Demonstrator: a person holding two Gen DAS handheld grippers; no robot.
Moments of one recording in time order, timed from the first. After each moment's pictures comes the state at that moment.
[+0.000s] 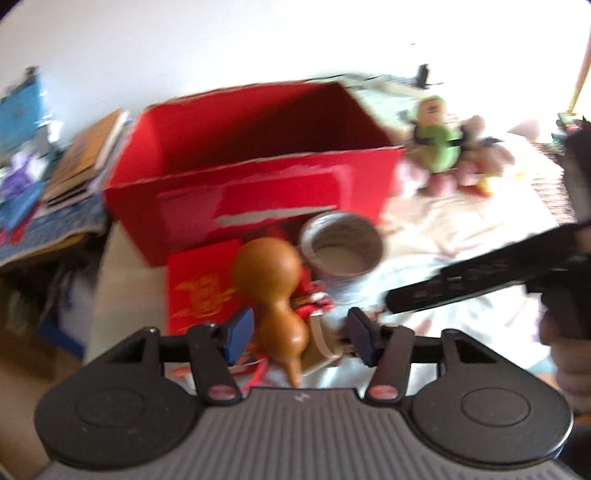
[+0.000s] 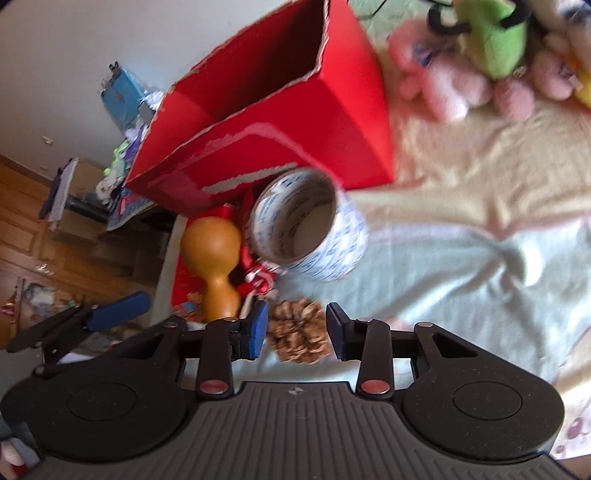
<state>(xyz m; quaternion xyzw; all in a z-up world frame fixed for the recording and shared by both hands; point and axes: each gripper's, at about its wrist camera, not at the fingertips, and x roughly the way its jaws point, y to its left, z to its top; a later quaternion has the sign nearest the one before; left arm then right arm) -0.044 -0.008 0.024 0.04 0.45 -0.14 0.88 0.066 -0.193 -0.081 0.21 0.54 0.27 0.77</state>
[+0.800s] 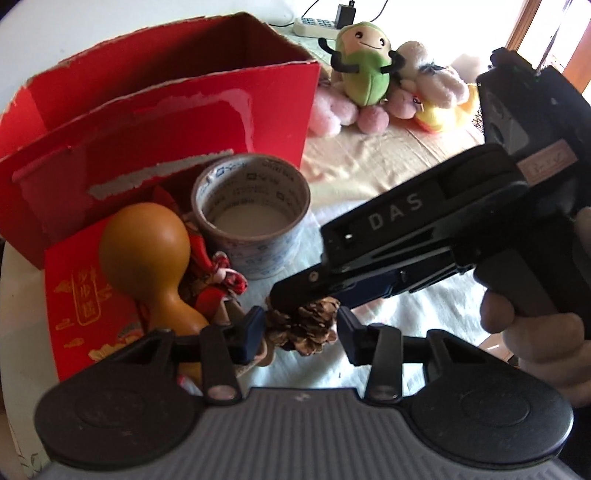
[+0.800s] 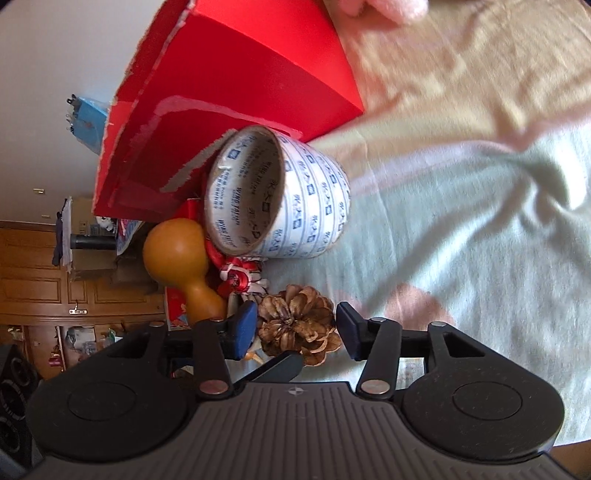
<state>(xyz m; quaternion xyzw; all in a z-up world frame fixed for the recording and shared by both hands) -0.022 -0.042 -0.033 0.06 0.50 -0.25 0.83 0.084 -0.203 -0.127 0.32 0.60 0.23 0.69</state>
